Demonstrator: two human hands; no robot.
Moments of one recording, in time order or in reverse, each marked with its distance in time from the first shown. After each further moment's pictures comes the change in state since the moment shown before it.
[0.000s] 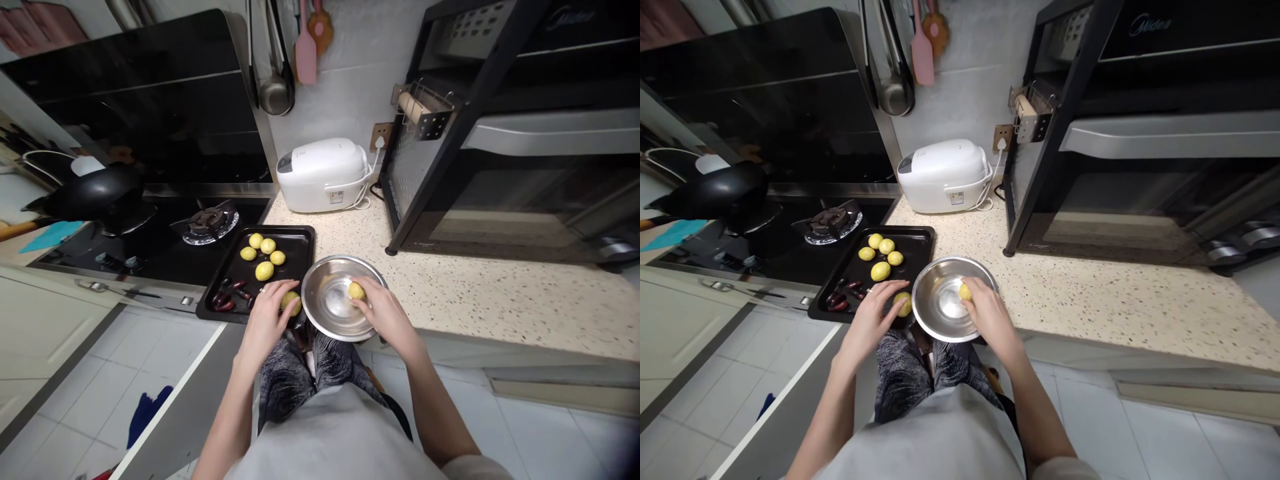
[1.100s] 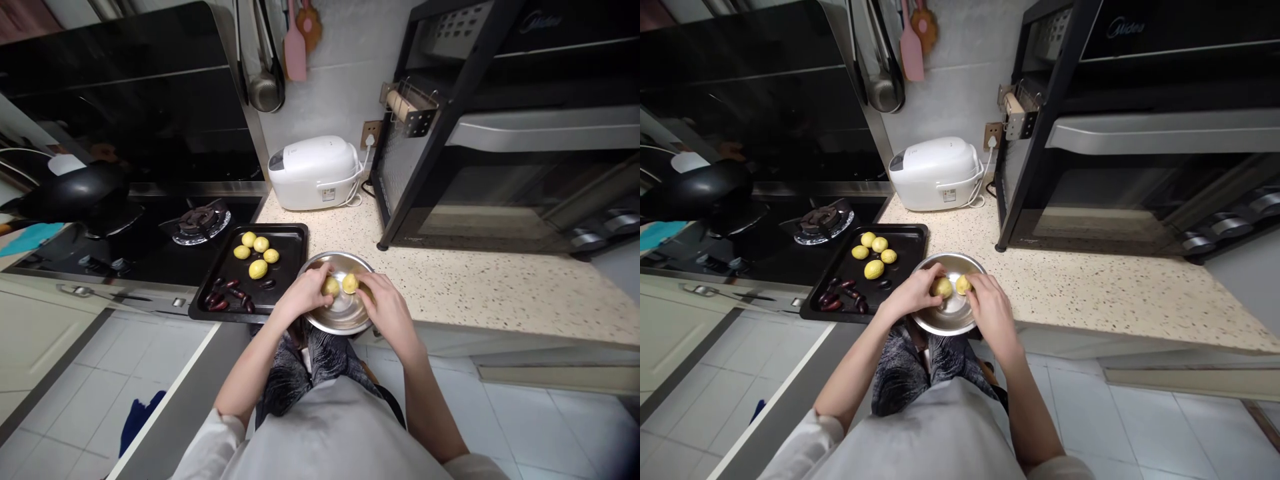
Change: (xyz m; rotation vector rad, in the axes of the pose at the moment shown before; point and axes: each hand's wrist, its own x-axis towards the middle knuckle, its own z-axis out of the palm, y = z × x) left_hand 0.080 0.028 0.053 0.036 -0.475 0.132; right_hand -0.016 -0.002 -0.007 -0.047 0.159 0.033
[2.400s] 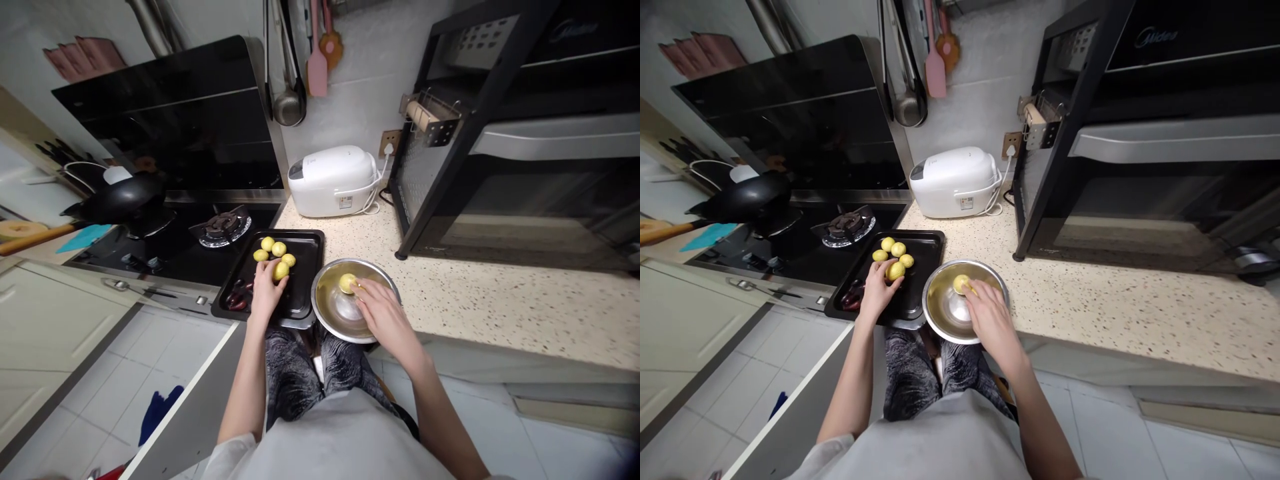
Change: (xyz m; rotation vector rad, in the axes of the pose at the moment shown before) left_hand -0.063 -0.094 -0.020 0.014 0.735 -0.345; right_hand 0.003 -0.004 0.025 -0.093 -0.074 -0.187
